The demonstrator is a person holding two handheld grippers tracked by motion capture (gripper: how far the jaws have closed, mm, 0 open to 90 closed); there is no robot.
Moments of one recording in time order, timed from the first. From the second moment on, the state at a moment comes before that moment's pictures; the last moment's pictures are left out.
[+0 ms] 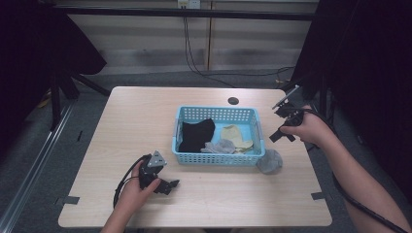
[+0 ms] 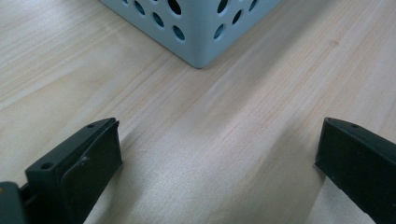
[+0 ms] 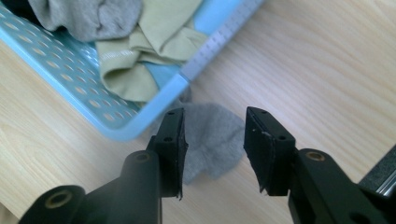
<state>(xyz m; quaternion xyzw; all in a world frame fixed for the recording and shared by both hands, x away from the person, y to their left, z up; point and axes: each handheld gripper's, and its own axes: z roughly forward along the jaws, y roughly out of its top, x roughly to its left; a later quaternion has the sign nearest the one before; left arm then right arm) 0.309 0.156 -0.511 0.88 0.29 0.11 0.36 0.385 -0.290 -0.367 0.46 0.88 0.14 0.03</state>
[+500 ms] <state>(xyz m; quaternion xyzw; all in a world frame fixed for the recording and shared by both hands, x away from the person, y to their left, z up) 0.308 0.156 -0.511 0.88 0.29 0.11 0.36 0.400 -0.222 -0.359 0.42 0.89 0.16 0.03</state>
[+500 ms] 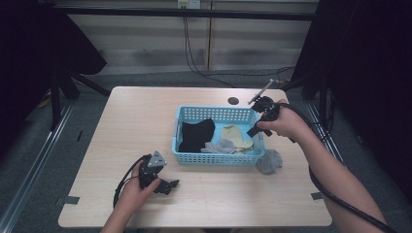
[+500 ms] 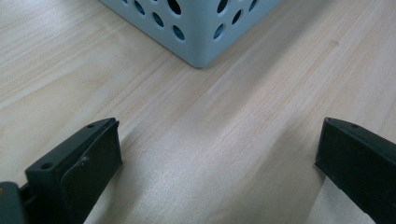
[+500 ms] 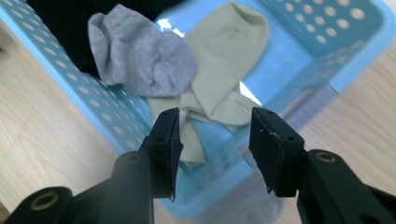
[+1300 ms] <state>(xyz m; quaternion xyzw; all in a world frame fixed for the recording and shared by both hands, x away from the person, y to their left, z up) 0.308 0.156 -0.511 0.88 0.29 0.11 0.36 0.416 -0.169 -0.412 0.40 0.90 0.16 0.00</state>
